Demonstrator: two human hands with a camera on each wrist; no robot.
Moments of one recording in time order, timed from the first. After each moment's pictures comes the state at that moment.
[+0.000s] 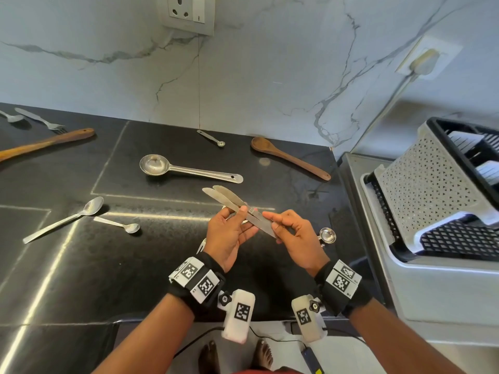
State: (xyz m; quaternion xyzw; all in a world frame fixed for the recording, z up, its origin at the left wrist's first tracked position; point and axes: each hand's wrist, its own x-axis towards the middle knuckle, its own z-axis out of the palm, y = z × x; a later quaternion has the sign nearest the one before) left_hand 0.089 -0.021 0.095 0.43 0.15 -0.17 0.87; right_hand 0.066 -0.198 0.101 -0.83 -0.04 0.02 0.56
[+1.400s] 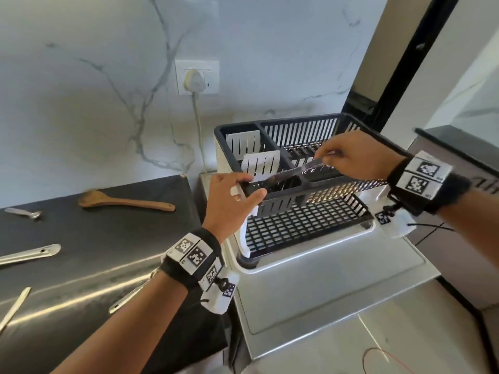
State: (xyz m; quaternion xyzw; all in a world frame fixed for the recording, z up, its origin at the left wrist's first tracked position) left_hand 0.081 -0.436 0.209 0.78 -0.23 -0.04 0.58; right_hand 0.006 -0.698 0.329 -1.00 0.02 -0.06 0.06
